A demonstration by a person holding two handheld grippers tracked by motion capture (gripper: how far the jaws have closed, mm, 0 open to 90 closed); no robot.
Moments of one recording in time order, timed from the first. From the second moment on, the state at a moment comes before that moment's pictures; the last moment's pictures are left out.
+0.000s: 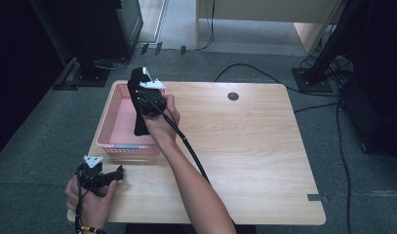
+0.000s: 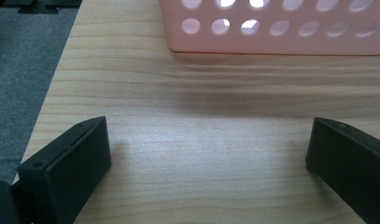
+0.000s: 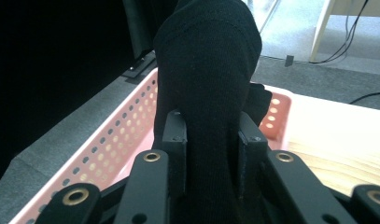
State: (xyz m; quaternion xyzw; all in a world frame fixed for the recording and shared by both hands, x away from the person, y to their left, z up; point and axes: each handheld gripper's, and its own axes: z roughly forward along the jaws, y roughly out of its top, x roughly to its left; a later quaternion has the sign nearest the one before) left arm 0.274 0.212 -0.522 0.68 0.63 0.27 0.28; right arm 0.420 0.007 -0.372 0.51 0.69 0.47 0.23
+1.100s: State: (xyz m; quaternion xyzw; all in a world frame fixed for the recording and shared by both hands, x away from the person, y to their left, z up) left arm 0.274 0.211 -0.522 0.68 0.63 0.27 0.28; right arm 0.445 0.060 -0.416 0.52 0.71 0.44 0.18
